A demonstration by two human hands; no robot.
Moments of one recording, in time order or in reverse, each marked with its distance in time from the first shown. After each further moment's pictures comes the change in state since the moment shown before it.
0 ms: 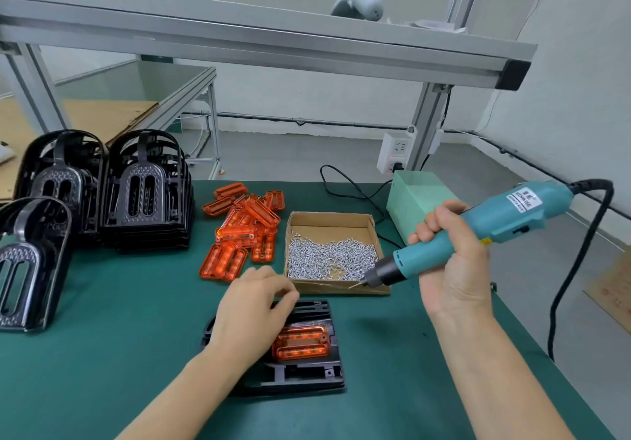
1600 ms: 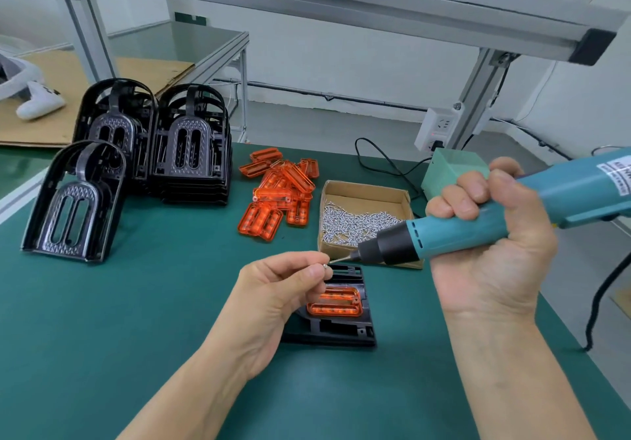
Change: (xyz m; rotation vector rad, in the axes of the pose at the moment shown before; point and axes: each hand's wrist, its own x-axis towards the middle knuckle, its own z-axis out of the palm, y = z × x) left_hand -0.055 0.027 -0.041 -1.465 -0.006 -0.500; right_hand -0.063 -0.012 0.052 0.222 -0.240 0.061
